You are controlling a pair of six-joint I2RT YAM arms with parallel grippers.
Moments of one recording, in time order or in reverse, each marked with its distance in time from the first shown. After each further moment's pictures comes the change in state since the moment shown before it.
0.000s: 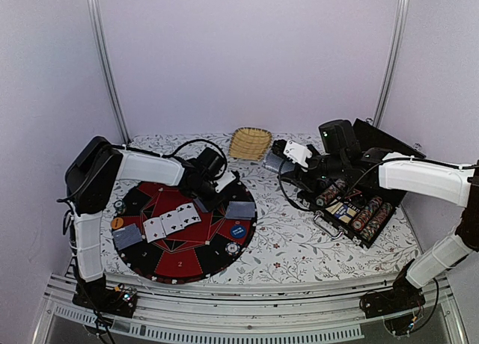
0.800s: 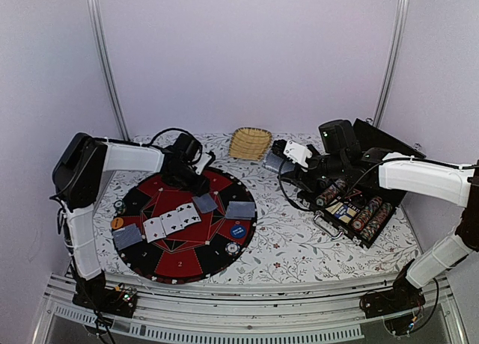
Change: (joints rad) left arm 0.164 -0.058 -0.015 0.020 0.123 -0.156; right arm 0.000 0.000 0.000 -0.001 0.000 0.000
